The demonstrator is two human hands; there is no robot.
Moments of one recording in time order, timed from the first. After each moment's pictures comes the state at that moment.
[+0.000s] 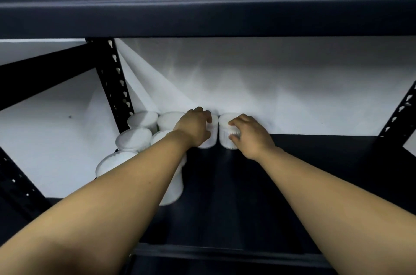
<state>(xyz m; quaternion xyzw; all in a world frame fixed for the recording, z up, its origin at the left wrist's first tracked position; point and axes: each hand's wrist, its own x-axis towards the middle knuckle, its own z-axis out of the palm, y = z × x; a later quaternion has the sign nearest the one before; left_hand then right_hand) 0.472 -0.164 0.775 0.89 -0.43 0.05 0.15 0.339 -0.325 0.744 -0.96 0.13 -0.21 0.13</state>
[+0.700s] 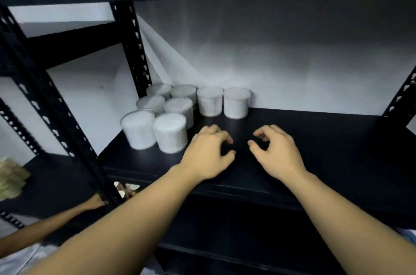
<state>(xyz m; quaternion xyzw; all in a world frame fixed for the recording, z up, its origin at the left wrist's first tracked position) 0.271 -0.092 0.736 0.87 -0.43 0.09 0.24 0.172 -0.281 0.716 -0.91 0.14 -0.29 0.27</state>
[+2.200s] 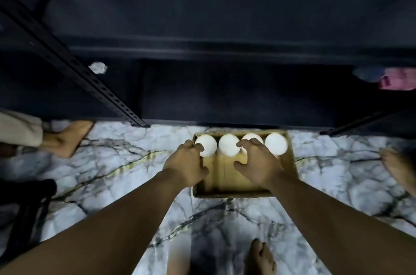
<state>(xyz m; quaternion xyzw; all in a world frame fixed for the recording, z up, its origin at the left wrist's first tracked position) 0.119 0.073 0.047 0.88 -0.31 -0.34 0.07 -0.008 -0.111 0.049 -0.89 0.28 0.18 0.31</state>
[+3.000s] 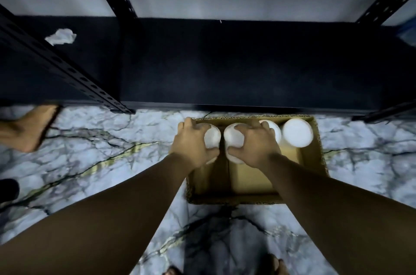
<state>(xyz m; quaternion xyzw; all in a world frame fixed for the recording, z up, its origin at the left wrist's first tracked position) 0.144 0.032 -0.129 0.91 -0.30 -0.26 0.10 0.031 -0.136 -0.132 -0.93 0.27 0.18 0.18</state>
